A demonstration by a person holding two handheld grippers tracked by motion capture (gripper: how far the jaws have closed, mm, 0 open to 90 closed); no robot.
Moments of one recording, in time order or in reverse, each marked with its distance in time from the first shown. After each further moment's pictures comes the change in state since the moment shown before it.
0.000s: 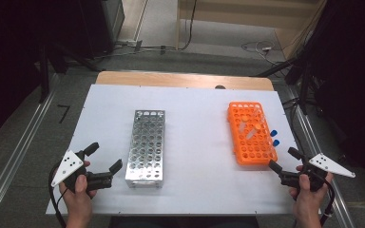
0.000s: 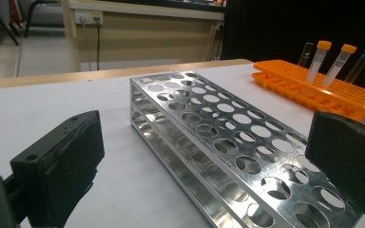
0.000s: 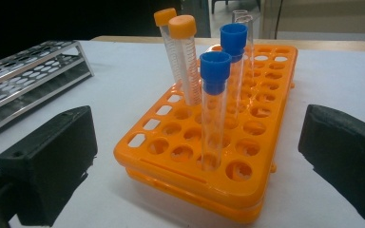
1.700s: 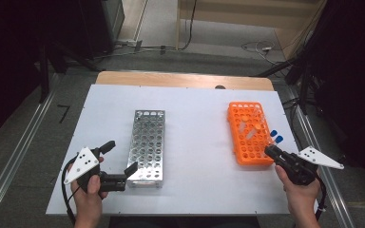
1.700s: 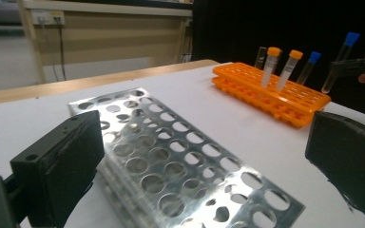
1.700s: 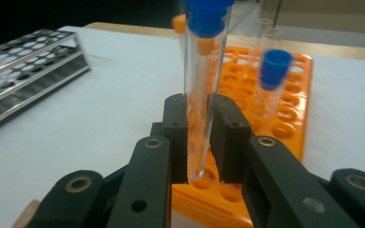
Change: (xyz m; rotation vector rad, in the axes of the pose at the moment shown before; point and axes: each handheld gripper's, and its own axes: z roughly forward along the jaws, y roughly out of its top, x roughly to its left) left arm -0.044 0.034 0.017 0.041 -0.129 0.033; right arm 0.029 0.024 0.018 0.061 -0.035 -0.062
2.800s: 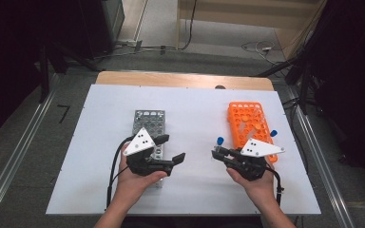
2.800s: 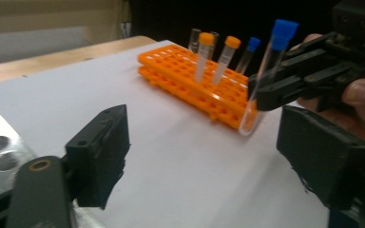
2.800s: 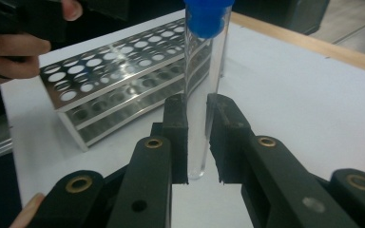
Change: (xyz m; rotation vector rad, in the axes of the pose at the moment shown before) left arm -0.050 0.031 0.094 0.145 -0.228 -0.010; right arm 0.107 0.037 0.066 0.092 0.366 -0.207
